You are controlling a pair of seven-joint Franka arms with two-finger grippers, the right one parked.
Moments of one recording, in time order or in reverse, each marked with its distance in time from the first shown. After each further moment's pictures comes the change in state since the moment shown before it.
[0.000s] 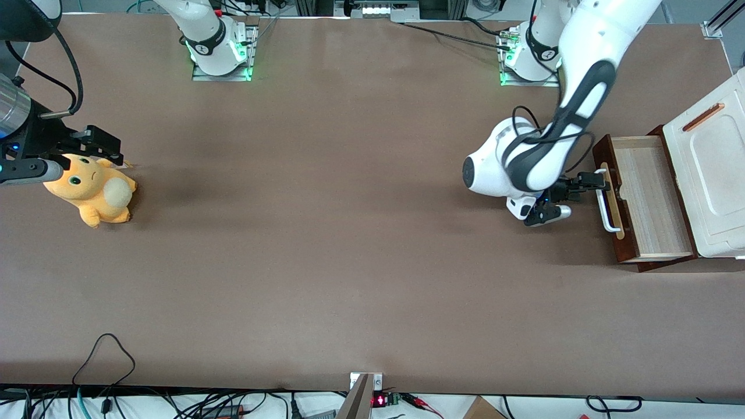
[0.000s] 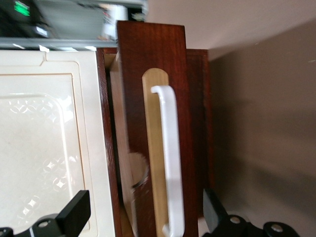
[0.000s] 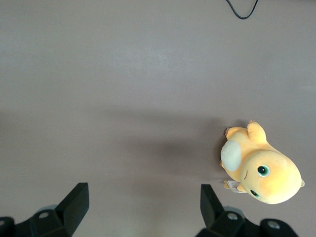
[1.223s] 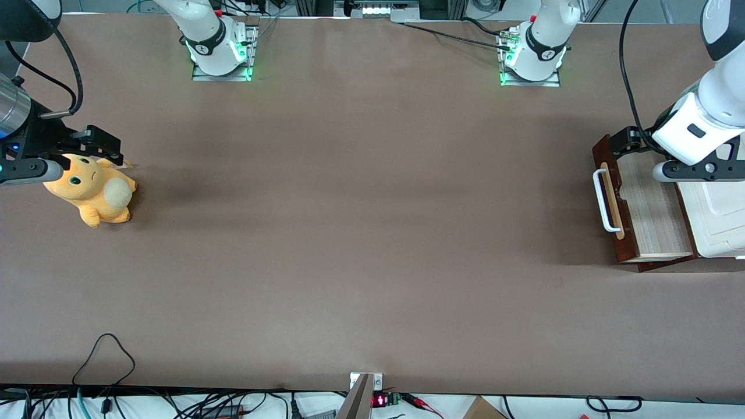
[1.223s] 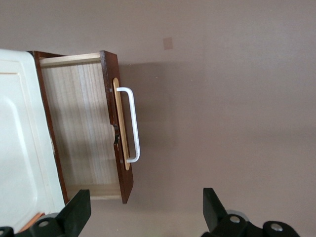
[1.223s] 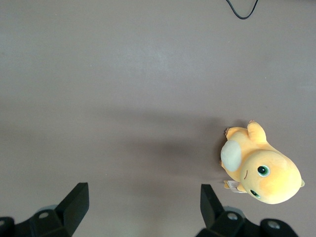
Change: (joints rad) arm 0.041 -0.427 0.346 0.300 -0.985 0.126 0.851
